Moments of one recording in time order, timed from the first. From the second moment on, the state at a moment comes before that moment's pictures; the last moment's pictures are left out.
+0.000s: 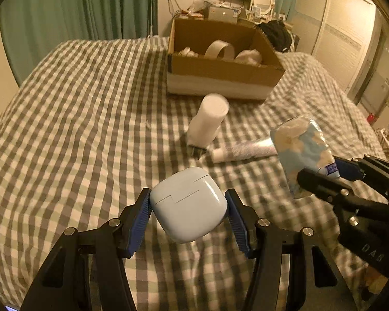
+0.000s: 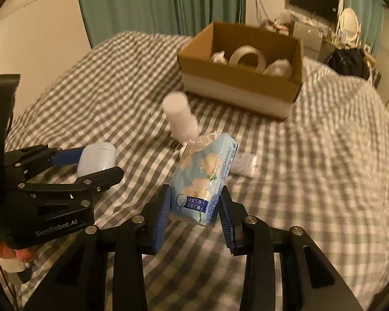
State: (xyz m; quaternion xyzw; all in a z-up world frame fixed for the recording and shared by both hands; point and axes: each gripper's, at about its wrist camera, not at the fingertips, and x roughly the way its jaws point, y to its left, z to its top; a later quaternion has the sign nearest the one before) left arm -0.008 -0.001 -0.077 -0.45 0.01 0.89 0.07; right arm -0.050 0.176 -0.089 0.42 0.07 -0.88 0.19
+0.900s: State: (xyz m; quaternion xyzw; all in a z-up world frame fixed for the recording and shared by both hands) left arm -0.164 0.021 0.049 -0.34 0.01 0.94 0.09; right arm -0.149 0.198 0.062 0.27 0.07 -0.94 0.18
